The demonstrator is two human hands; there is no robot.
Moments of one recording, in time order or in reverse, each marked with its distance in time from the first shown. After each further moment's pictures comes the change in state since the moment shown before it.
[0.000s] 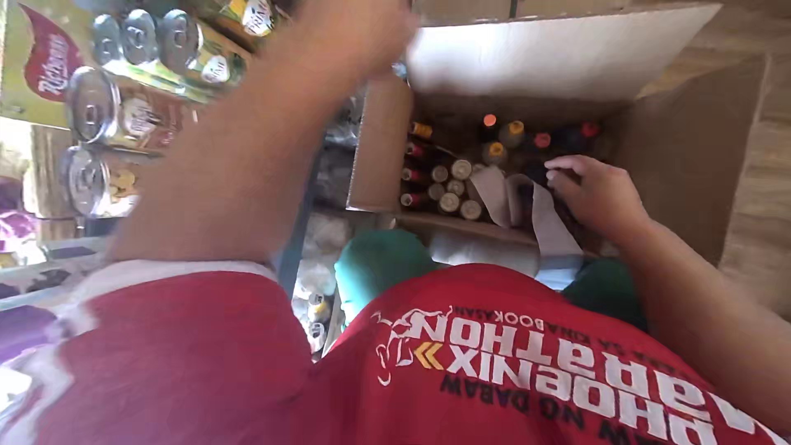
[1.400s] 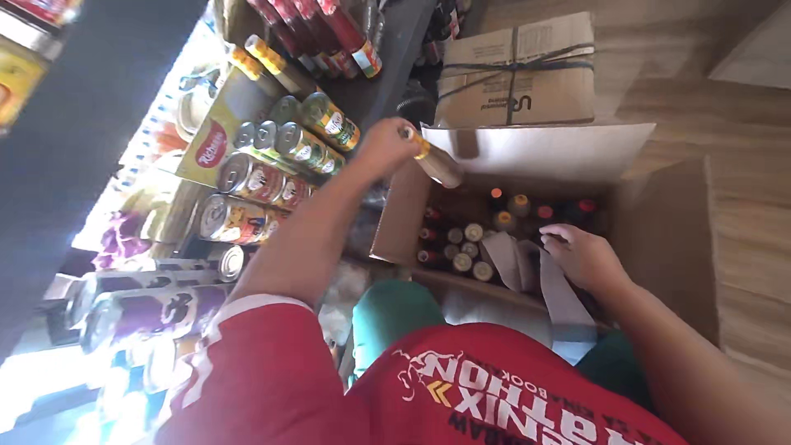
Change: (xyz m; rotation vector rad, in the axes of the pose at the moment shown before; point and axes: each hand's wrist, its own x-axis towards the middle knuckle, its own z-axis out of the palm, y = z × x) left_hand -0.015 -0.025 0.018 -0.400 0.101 -0.231; right_hand 0.003 0.000 -0.005 0.020 -0.078 0.037
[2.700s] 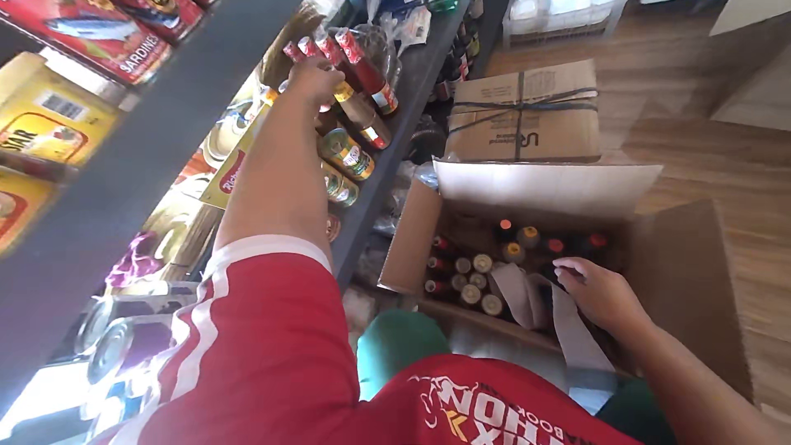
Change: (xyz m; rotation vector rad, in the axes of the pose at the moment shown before) left_hand 0.096 -0.051 -0.152 -0.164 0.397 -0.213; right_hand 0.006 -0.003 -0.002 0.048 0.040 0.038
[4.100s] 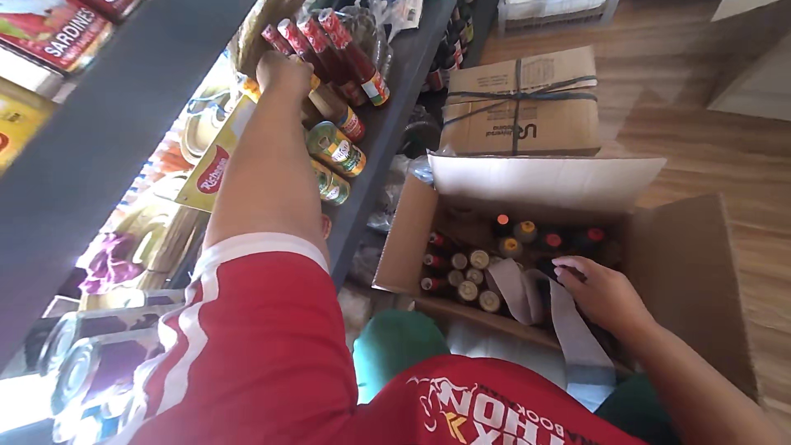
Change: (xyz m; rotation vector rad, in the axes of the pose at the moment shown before) left_hand 0.028 -0.021 0.004 0.263 0.193 -0.128; right_hand 0.000 0.003 0.003 -0.019 0.029 -0.046
